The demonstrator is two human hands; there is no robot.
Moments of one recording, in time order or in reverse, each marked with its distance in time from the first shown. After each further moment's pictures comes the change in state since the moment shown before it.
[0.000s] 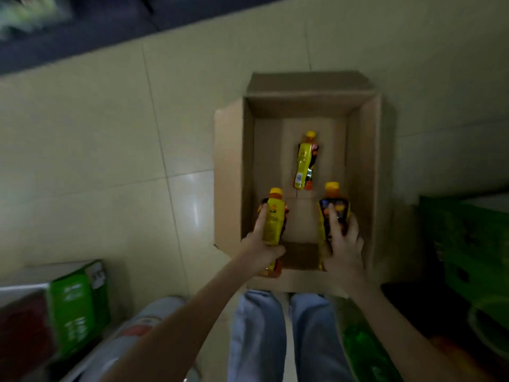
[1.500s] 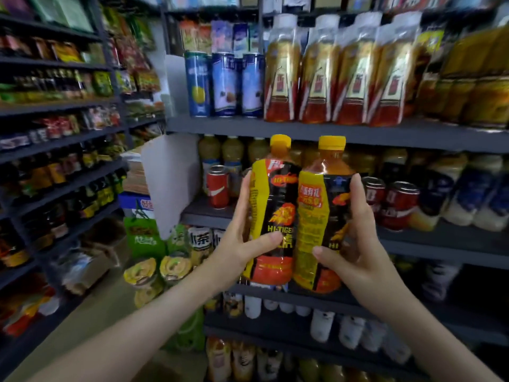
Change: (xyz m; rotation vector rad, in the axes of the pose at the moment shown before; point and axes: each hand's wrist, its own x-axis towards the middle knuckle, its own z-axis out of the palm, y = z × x) left_hand -0.850 0.091 0.335 0.236 -1.135 1.563; right_hand -1.002 0.180 -0.129 0.530 1.632 -0.426
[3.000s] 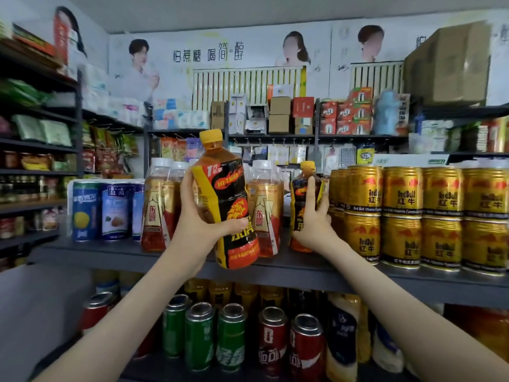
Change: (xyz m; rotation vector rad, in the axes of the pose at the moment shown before) left_hand 0.261 0.078 0.135 0.088 0.321 0.365; right_hand 0.255 0.111 -0.255 -0.644 0.153 0.222
